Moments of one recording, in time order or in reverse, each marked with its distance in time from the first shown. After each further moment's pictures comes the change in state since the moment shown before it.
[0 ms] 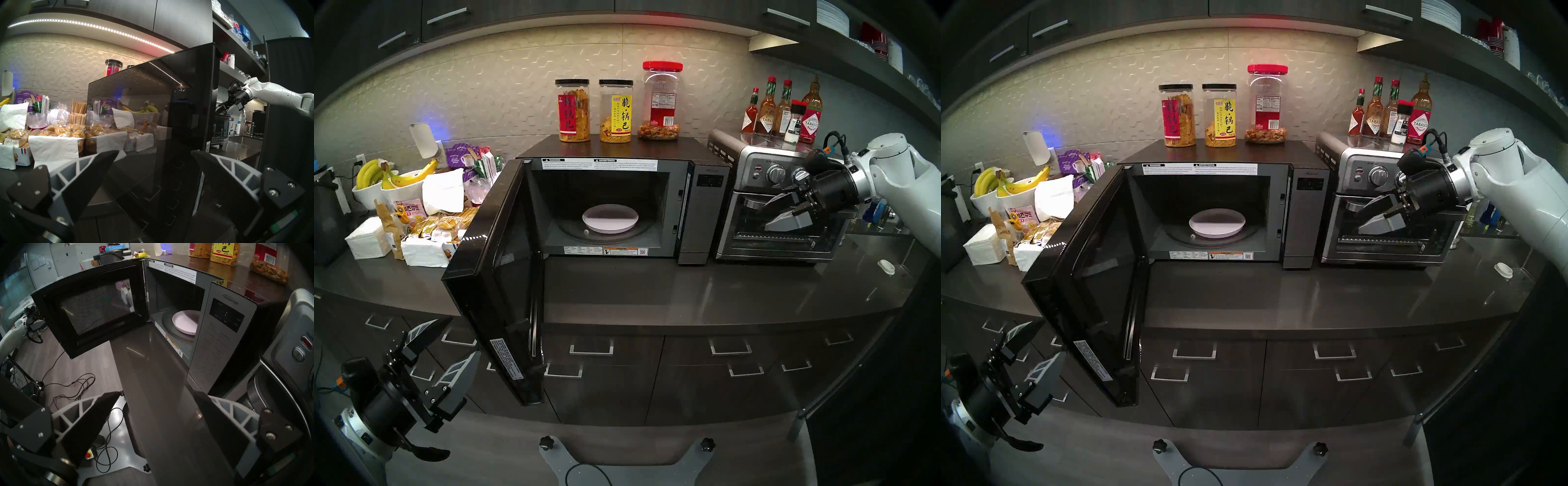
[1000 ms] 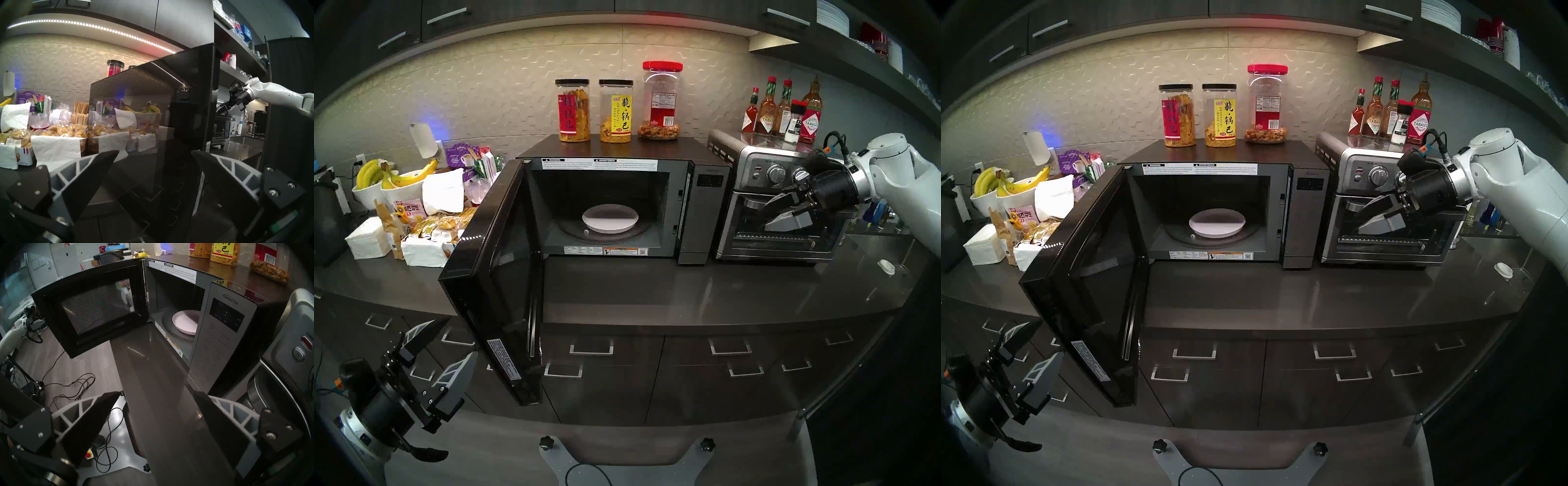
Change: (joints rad) left arm -0.002 -0.016 -0.015 0.000 -0.002 0.001 -0.008; right arm 0.001 0.000 -0.001 0.000 0.000 0.000 0.000
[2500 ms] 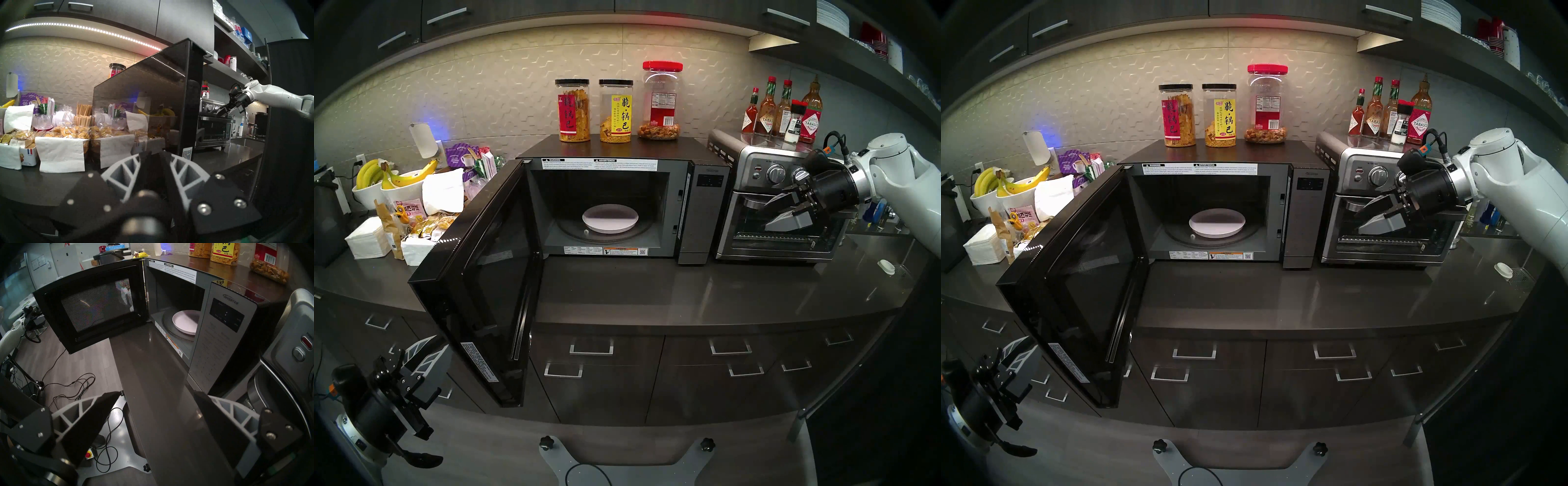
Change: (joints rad) left arm 0.004 -0.045 -0.042 0.000 -0.024 0.000 -0.054; right arm 0.002 0.000 -0.003 0.000 0.000 0.000 0.000
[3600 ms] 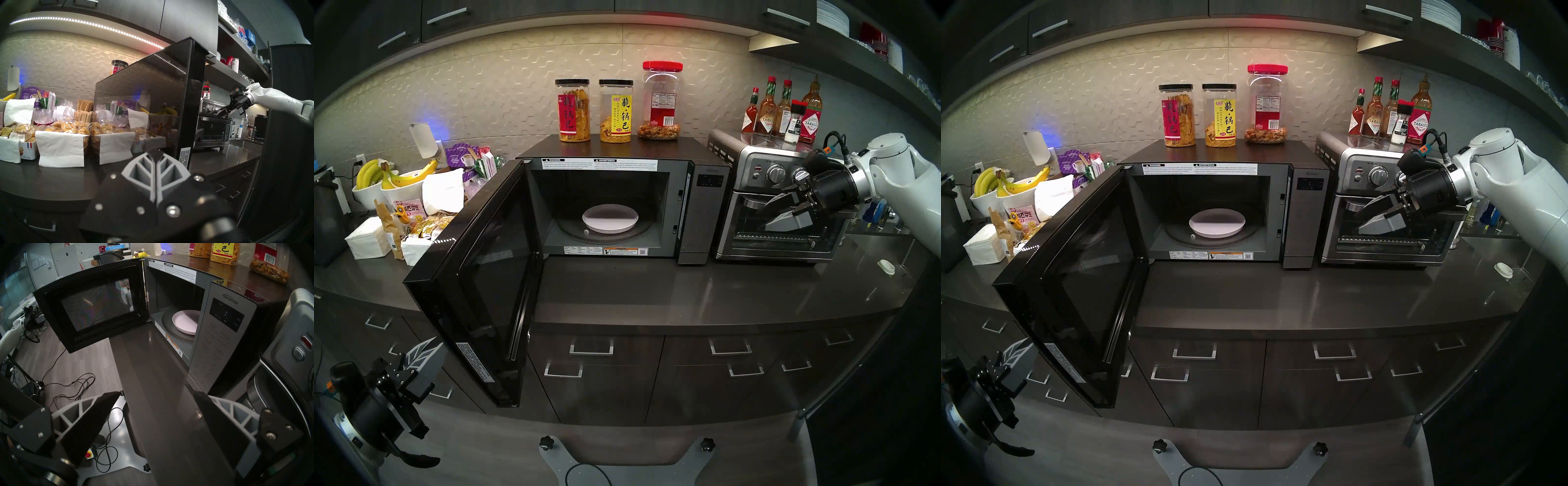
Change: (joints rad) left arm -0.022 0.012 -0.021 0.000 -0.008 0.074 0.008; right arm 0.002 0.000 -0.003 0.001 0.000 0.000 0.000
